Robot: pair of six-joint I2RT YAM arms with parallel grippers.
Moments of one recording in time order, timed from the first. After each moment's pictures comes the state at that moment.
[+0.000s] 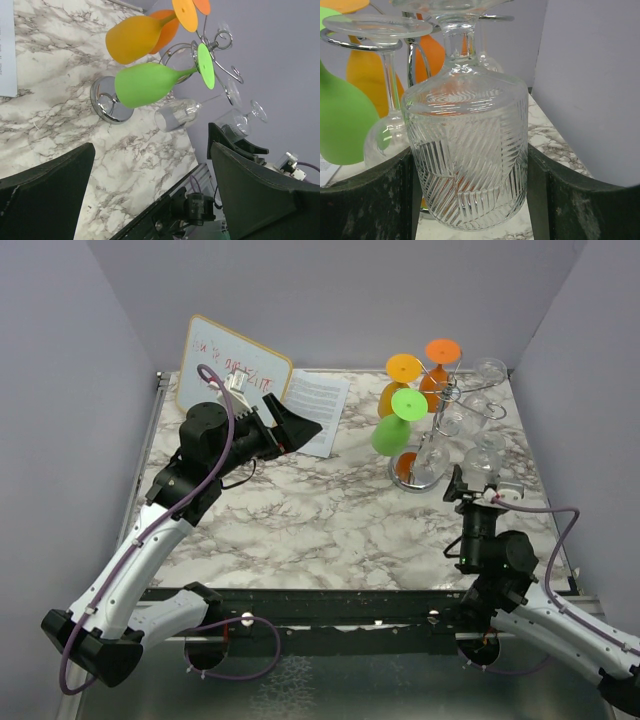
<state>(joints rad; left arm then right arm) -0.50 1.02 1.17 -0.31 0.26 -0.82 0.88 0.37 0.28 0.56 1.03 -0.43</state>
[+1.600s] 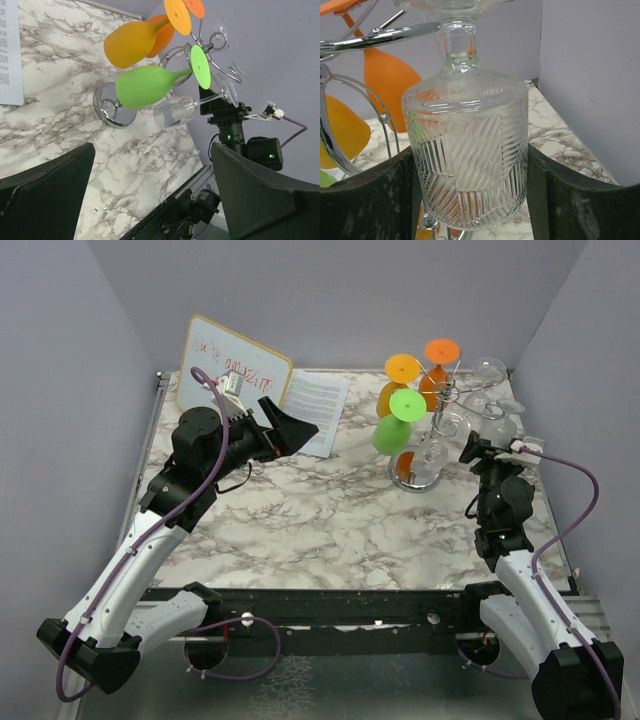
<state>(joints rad) -0.50 0.98 1.16 -0.30 0.25 -0.78 0.13 0.76 0.38 0.56 0.37 0.05</state>
